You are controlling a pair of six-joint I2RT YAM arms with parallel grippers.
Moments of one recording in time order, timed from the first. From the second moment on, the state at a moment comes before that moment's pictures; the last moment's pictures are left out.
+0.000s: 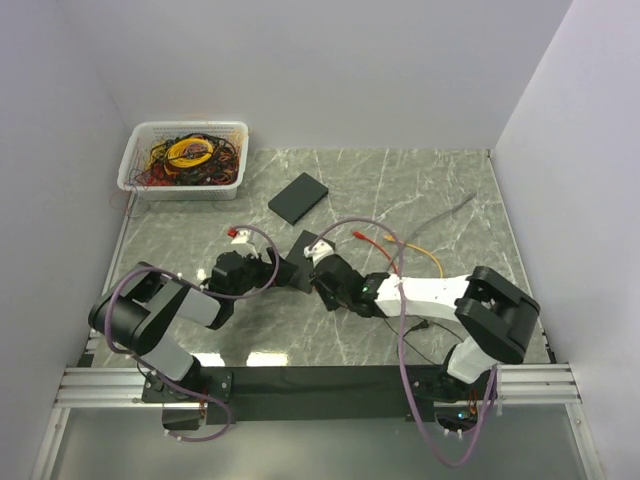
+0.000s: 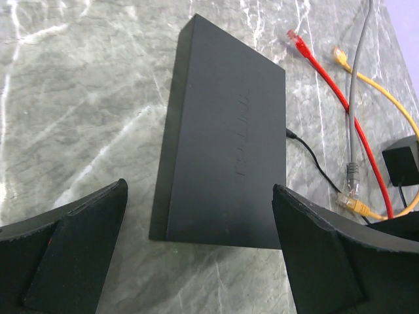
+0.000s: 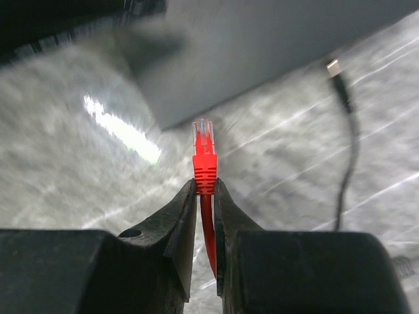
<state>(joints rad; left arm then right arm) -0.48 1.57 0.27 0.97 0.16 -0.61 1.00 1.56 0.78 -0.06 0.23 0.28</state>
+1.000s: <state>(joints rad) -0.49 1.60 0.29 0.99 0.16 -0.56 1.02 1.63 0.85 -0.11 0.31 0.28</state>
